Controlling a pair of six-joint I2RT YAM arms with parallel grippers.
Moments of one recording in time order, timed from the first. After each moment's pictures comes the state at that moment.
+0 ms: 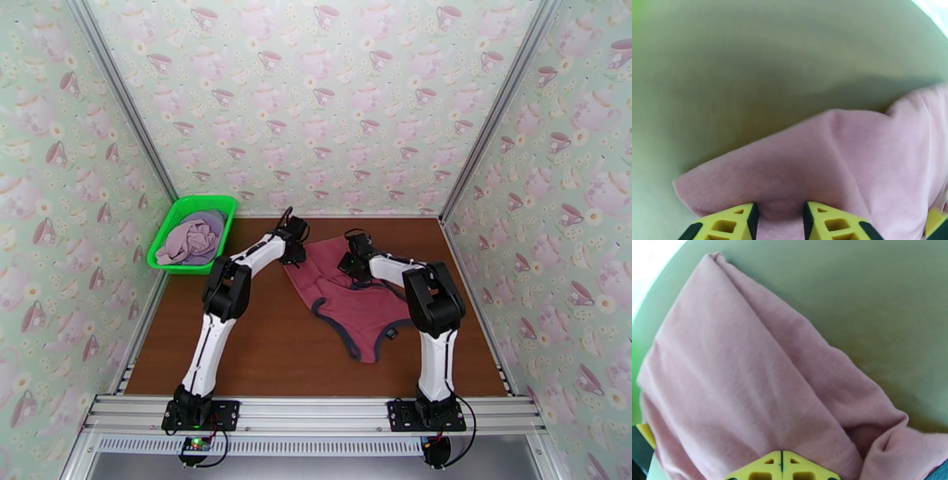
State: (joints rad) left arm -0.44 2.48 2.13 -0.78 -0.11 -0.57; right arm 0.39 2.04 1.30 -0.20 0.03 0.90
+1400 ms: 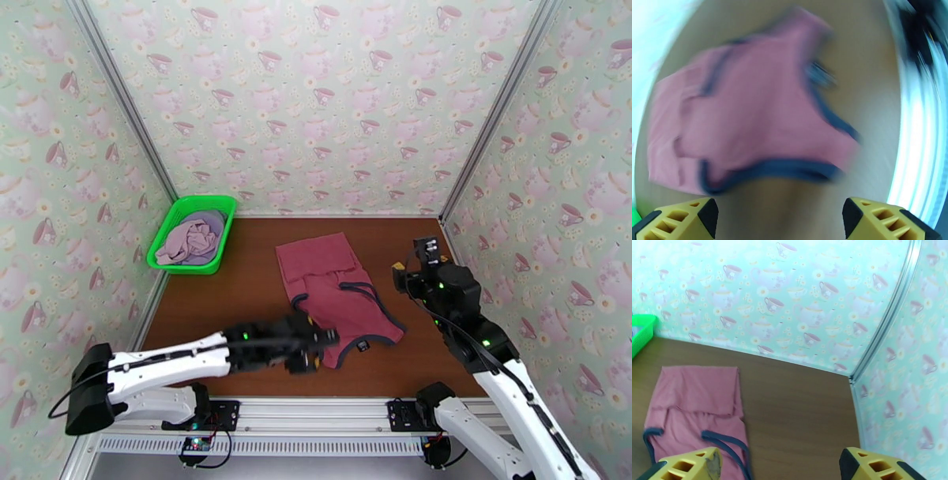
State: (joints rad) left arm -1.25 1.27 0.87 -0.56 -0.19 0.41; right arm 0.39 0.75 0.97 -0.57 0.35 -0.16
